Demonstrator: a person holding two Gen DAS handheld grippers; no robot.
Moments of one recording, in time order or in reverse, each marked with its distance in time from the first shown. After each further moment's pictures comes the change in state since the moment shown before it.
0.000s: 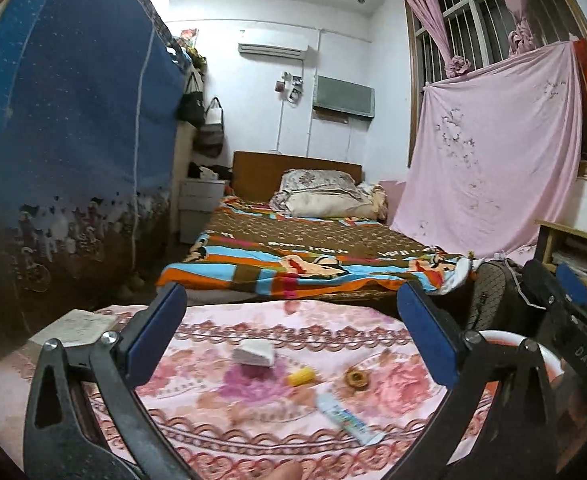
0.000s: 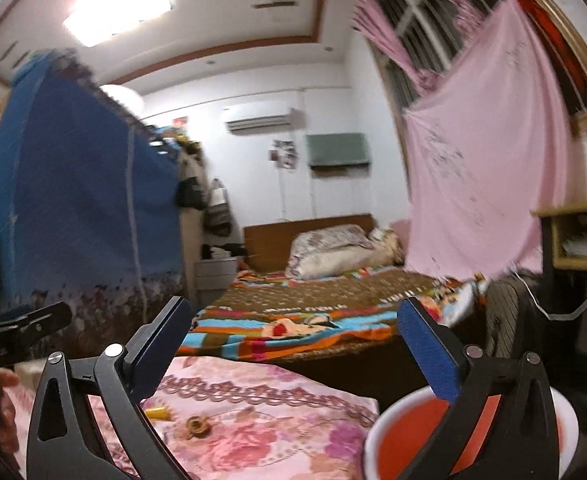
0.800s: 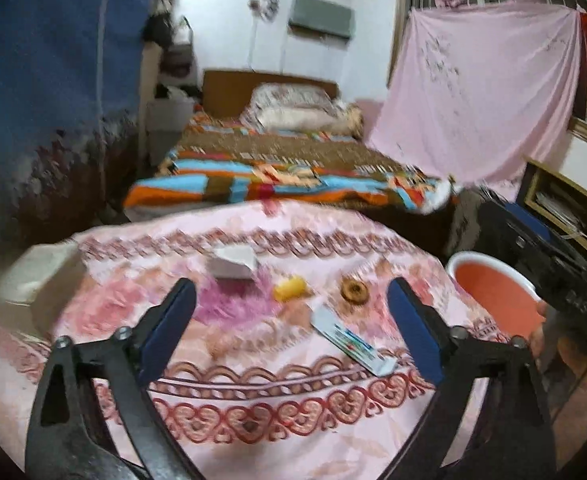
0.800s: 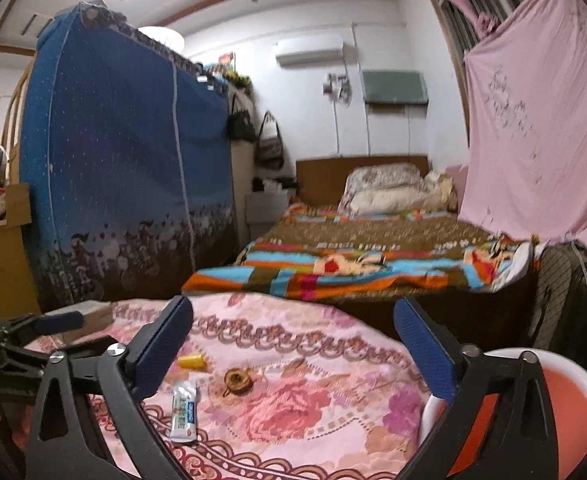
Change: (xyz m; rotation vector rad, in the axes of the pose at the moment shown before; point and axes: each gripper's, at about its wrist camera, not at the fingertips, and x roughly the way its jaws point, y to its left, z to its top) left arm 0.045 0.005 -0.039 0.008 0.365 -0.150; right arm 0.051 0.013 -0.025 -0.013 0.284 0.200
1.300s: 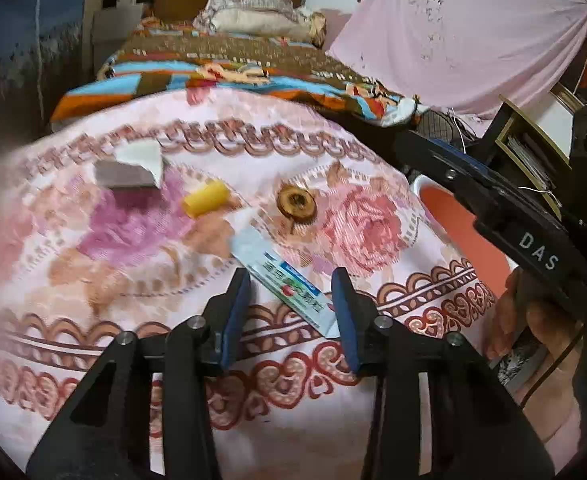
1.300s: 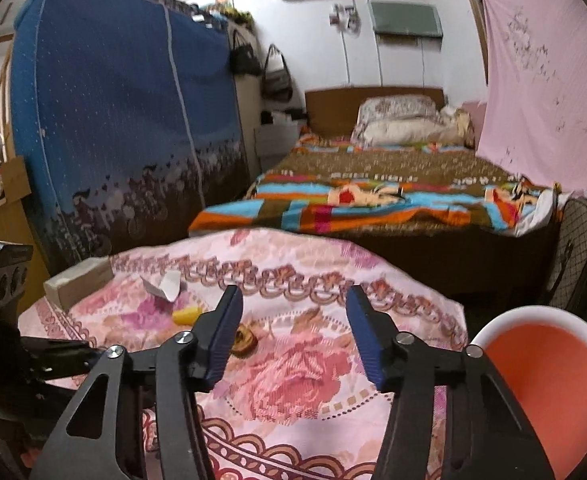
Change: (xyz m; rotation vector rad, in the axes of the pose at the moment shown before) left arm 0.057 -0.020 -0.018 -0.042 0.361 -0.181; right arm 0.047 -0.004 -0.013 0.033 0.269 0.047
